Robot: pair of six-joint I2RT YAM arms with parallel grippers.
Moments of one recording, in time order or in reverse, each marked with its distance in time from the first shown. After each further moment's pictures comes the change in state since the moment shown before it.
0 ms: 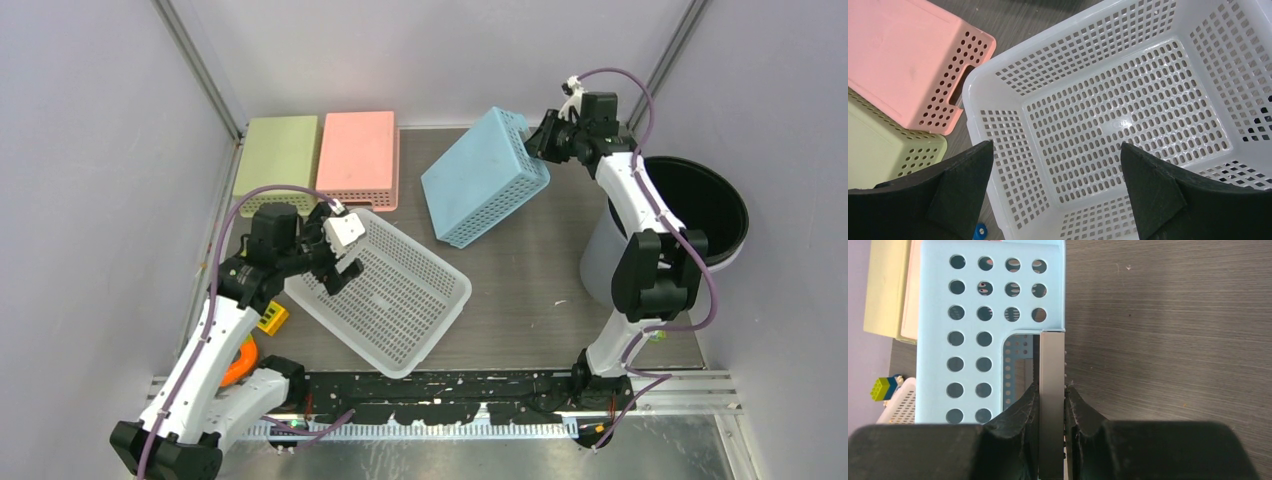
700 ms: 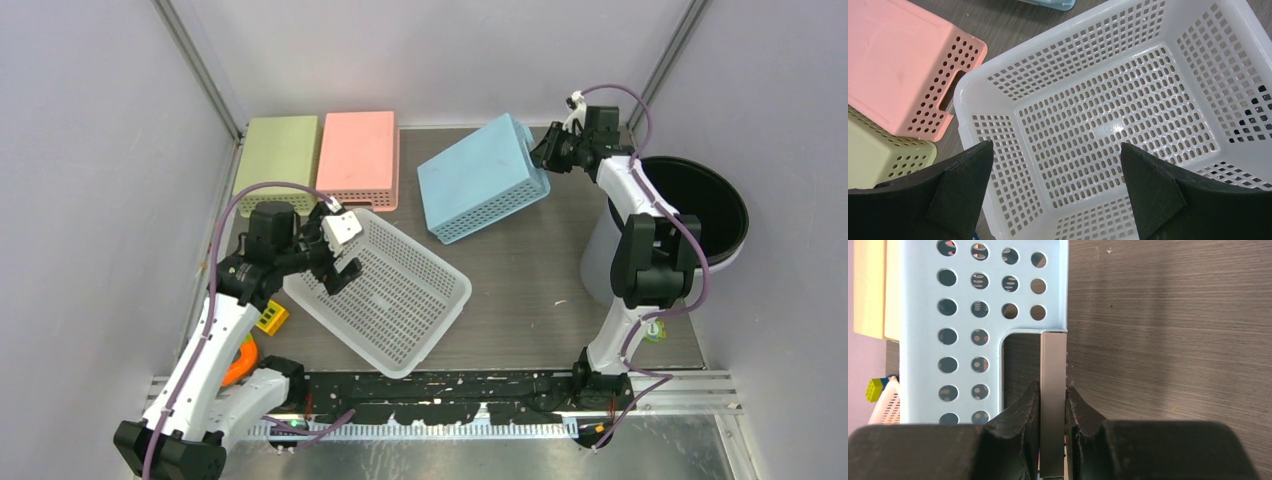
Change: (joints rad) left arm 0.037 0.011 0.000 0.000 0.078 -0.003; right arm -0.061 0.092 -0.062 0.091 -0.071 -0.002
